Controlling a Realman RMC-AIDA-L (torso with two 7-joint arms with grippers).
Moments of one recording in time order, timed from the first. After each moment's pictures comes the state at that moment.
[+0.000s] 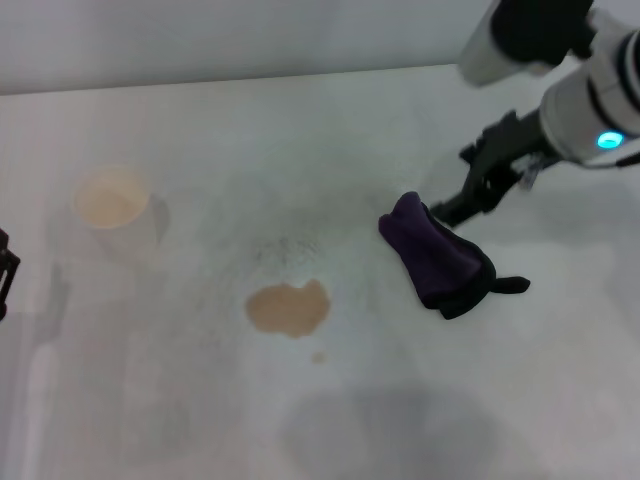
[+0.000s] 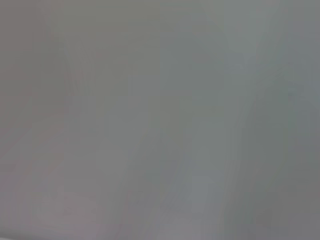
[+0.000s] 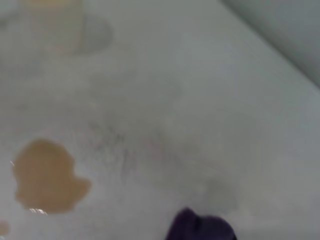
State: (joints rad) left arm -0.15 -2.08 2.78 0.42 -1.33 1.38 -0.05; right arm 0.52 2.02 -1.46 -1.45 0.55 1.41 -0.70
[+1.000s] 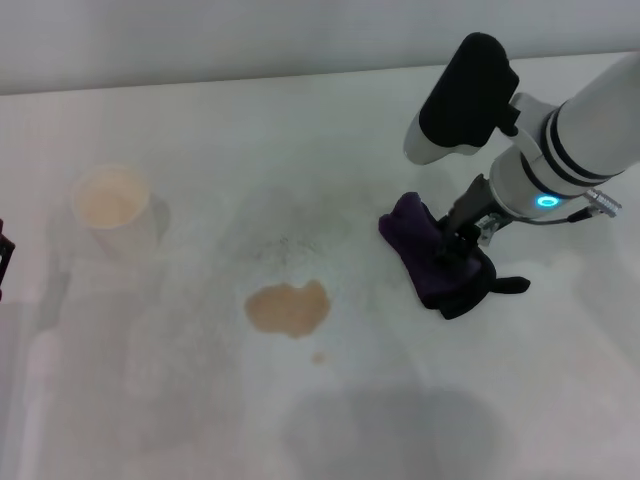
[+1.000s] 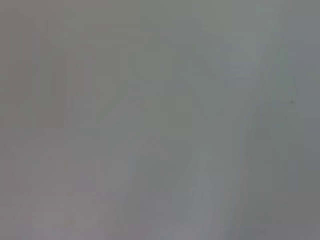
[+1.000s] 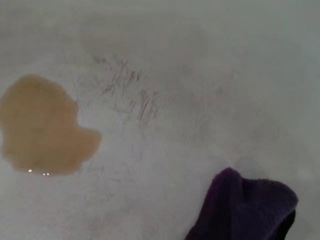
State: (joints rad) left arm -0.18 -2.08 2.76 0.40 -1.33 1.38 -0.05; right arm 0.58 2.02 -1.65 -1.16 0.52 1.23 -0.61
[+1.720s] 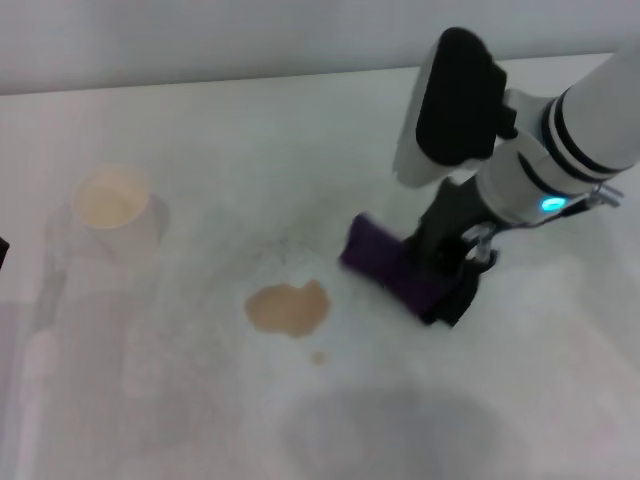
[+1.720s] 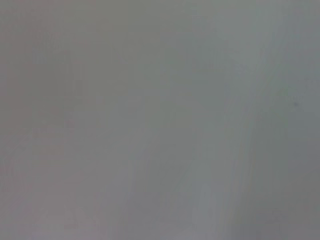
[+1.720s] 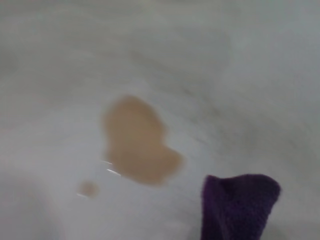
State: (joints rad) left arm -0.18 -2.08 2.76 0.40 -1.33 1.38 -0.05; right arm 0.54 2.02 -1.66 -1.39 0.62 1.40 -0.79
